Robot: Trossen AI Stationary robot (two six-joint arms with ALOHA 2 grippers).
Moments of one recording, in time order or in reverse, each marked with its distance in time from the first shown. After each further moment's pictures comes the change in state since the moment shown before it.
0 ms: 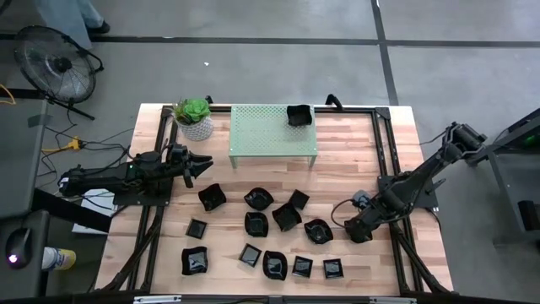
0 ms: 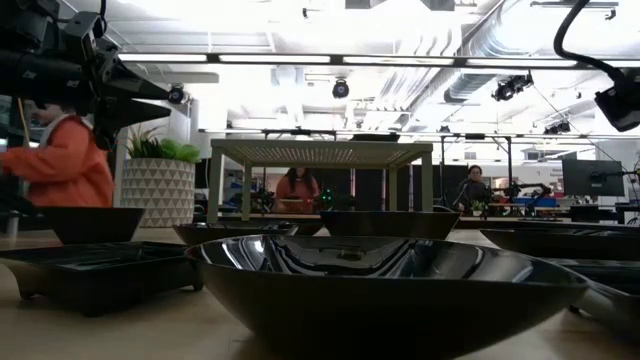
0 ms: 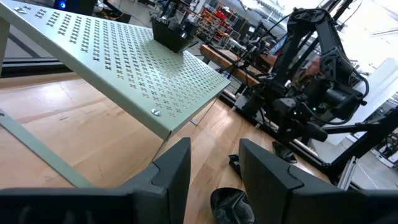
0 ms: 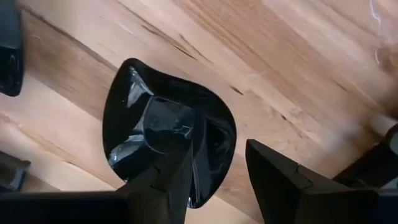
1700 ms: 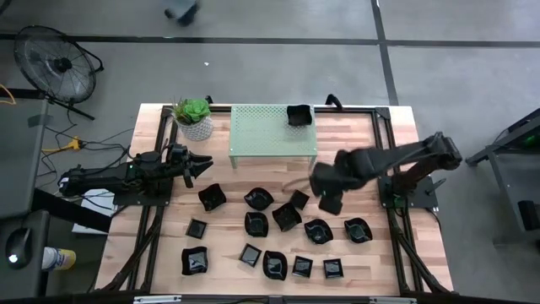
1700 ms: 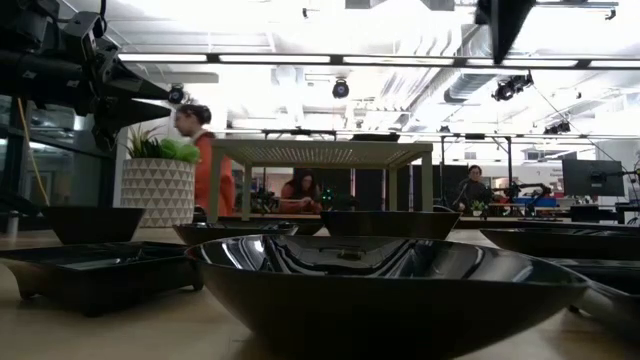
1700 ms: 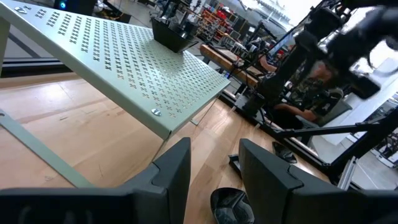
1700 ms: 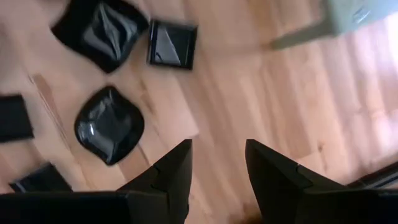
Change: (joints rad) left arm 0.000 0.000 0.000 0.000 0.000 0.000; right arm -0.394 0.359 0.901 -0.564 0.248 -0.950
